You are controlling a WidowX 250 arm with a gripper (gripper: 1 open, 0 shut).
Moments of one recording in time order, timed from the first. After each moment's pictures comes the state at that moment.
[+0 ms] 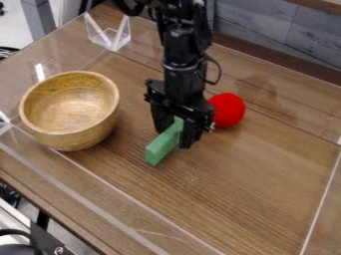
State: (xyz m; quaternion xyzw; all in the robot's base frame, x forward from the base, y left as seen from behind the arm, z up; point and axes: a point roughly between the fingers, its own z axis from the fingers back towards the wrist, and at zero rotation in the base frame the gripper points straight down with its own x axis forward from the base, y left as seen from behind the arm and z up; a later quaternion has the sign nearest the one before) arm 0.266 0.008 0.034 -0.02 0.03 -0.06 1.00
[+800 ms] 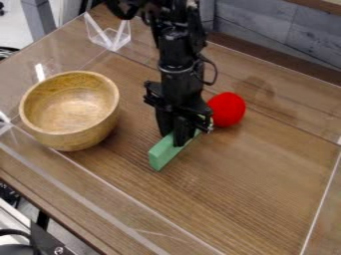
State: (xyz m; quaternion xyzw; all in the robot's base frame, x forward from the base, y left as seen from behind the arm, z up) arm 0.264 0.010 0.032 -0.03 0.02 -0.07 1.00
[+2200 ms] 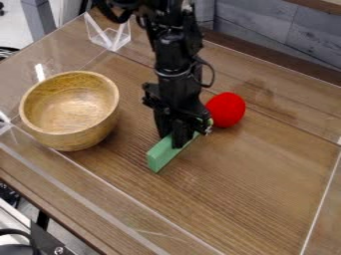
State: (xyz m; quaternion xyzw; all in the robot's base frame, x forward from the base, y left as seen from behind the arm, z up) arm 0.253 0.013 0.033 -0.04 0.03 -0.07 1.00
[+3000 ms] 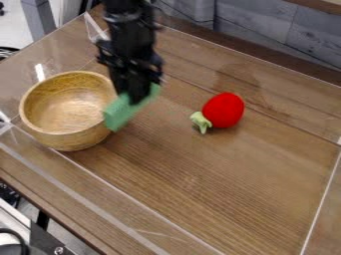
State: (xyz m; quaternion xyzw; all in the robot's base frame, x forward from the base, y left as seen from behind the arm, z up) arm 0.252 0.084 0.086 -0.04 0.00 -0.02 1.00
